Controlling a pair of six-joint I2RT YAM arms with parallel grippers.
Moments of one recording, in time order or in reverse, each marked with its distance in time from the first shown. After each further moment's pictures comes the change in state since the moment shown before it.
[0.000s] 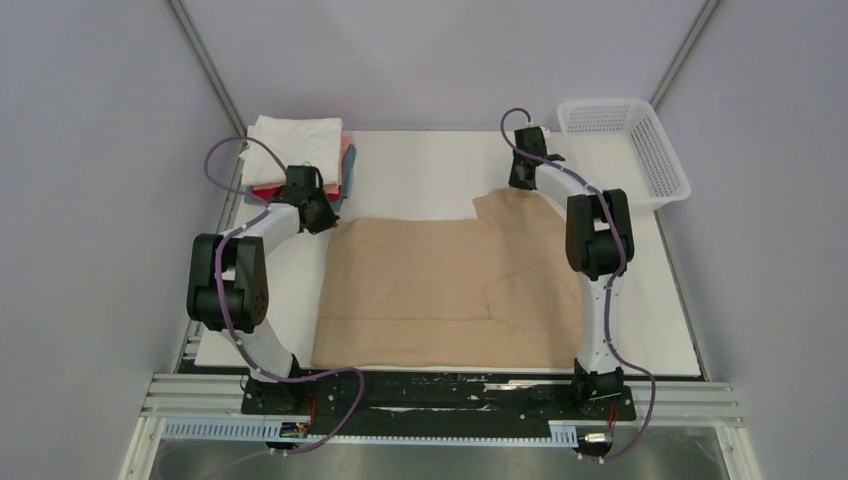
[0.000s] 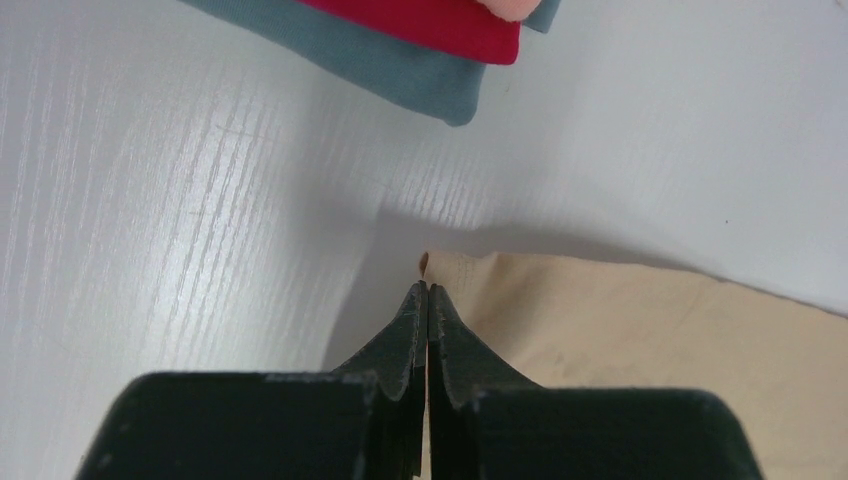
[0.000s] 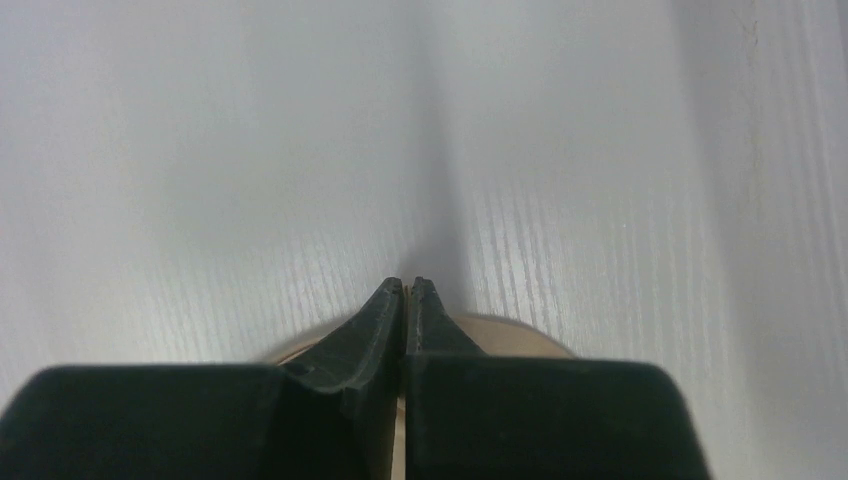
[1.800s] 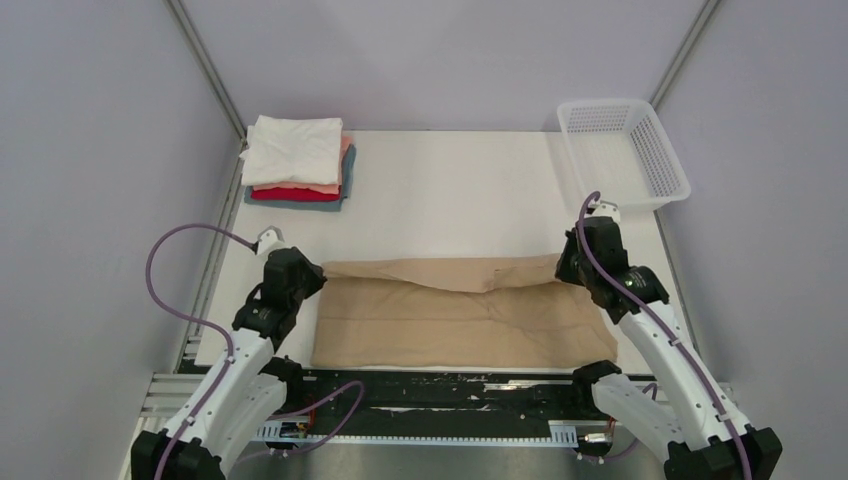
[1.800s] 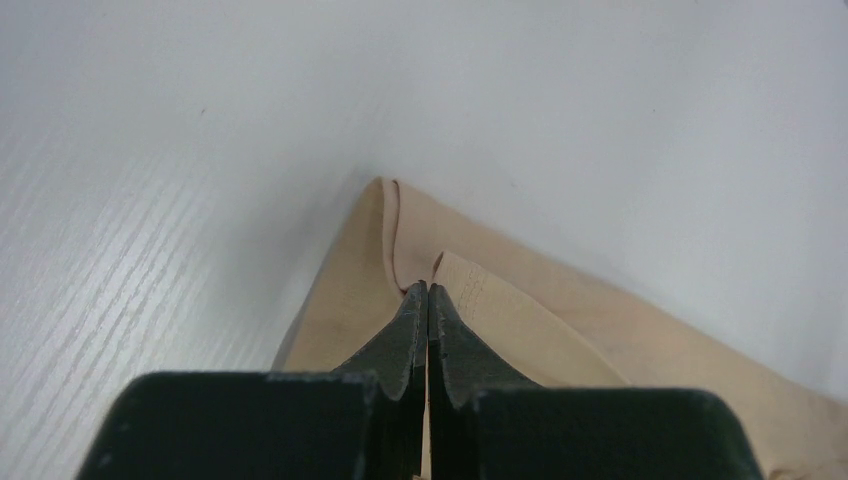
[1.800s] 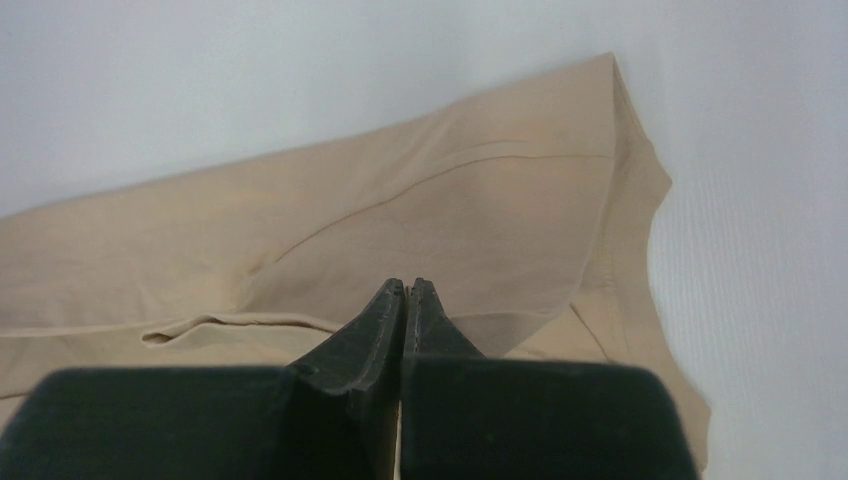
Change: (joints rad) left arm -0.155 -1.010 -0.667 -0.033 -0.260 -0.255; right arm 0.112 -1.415 -0.927 -0.410 -0.023 0.120
